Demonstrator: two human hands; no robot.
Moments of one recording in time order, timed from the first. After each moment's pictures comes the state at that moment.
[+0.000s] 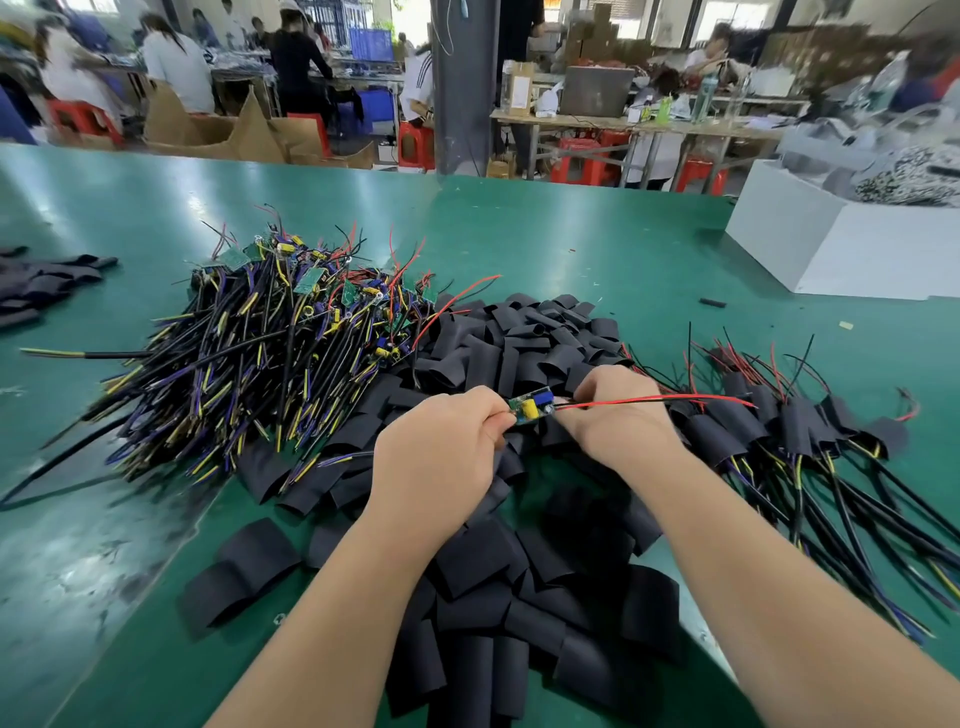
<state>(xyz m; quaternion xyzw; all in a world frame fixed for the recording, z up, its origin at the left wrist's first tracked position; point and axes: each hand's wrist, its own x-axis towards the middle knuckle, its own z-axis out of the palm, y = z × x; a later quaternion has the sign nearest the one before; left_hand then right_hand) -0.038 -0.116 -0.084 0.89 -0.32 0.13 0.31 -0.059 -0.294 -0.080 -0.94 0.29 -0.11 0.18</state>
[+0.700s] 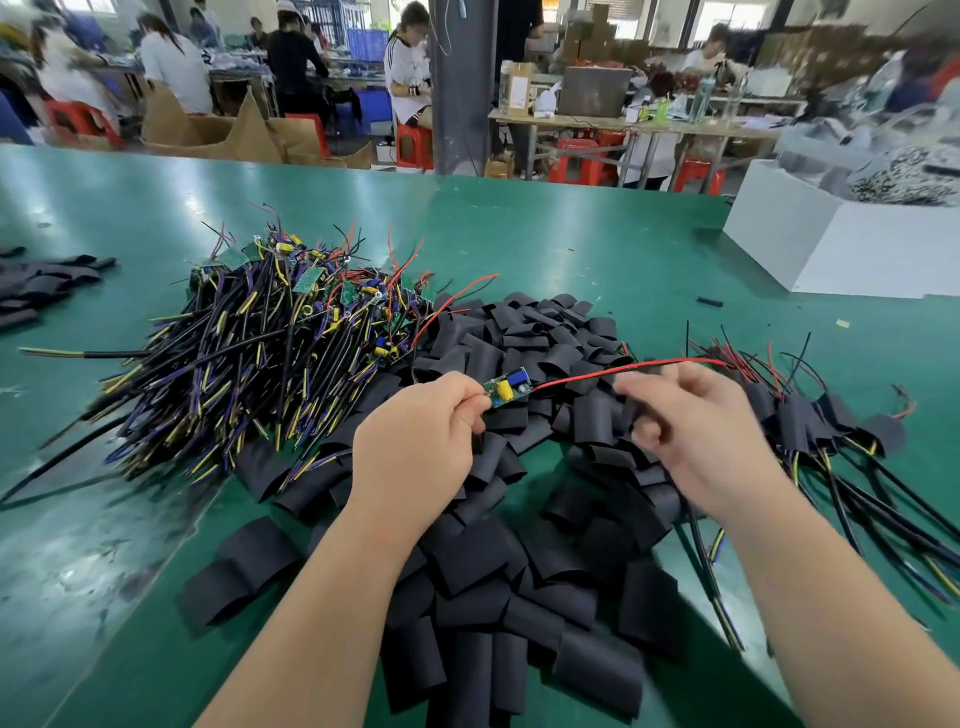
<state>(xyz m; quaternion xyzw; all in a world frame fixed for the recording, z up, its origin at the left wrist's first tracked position) -0.027 -0.108 -0.086 0.86 -0.31 0.18 0.36 -0.118 -0.307 -0.065 -0.61 0.16 -0.26 0.73</state>
